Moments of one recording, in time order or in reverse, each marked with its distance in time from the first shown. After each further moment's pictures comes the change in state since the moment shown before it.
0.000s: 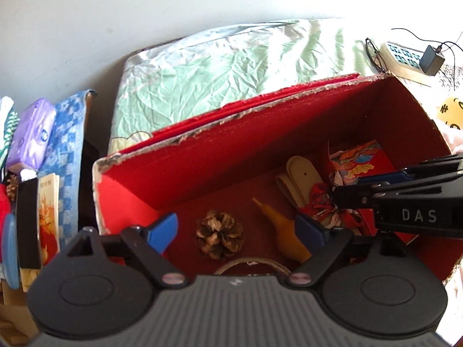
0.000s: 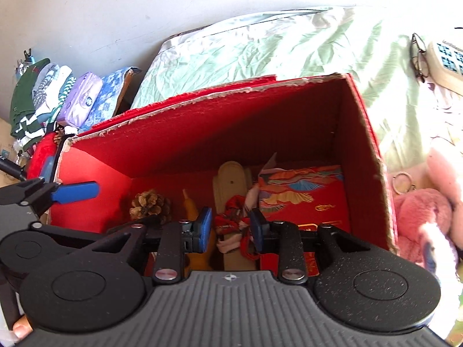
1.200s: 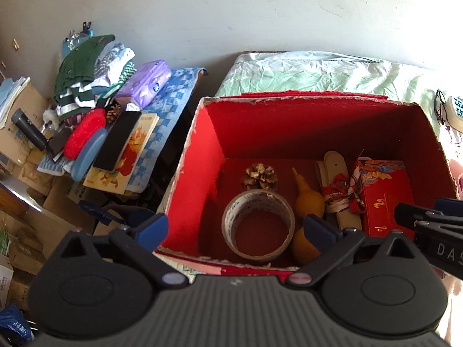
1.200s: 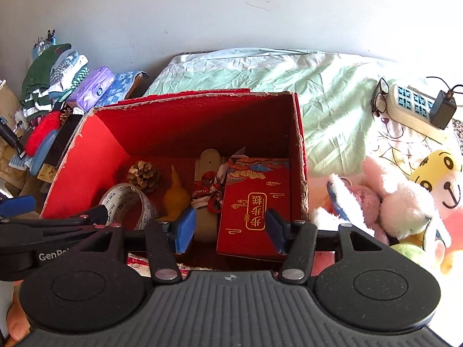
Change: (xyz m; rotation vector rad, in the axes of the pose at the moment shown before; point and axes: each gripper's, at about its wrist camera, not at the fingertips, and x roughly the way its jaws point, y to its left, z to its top) left arm -0.079 -0.052 -0.066 -0.344 -0.082 0.374; right arm -0.080 -0.007 -0.061 -0.160 -0.139 -0.073
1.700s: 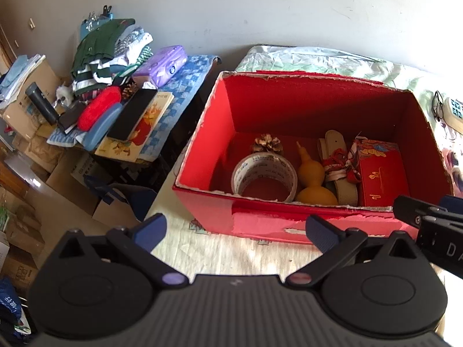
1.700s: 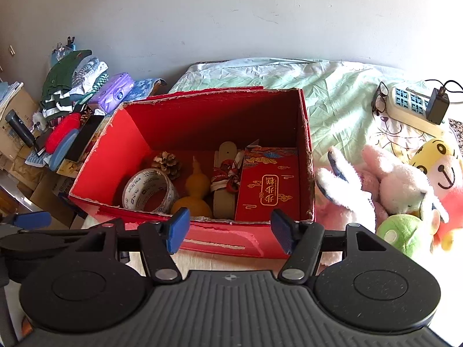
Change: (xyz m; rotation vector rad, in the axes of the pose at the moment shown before) left arm -0.025 0.012 -0.045 -0.061 0.009 -0.019; right arm -0.035 0.013 -0.036 -0.010 -0.064 0.033
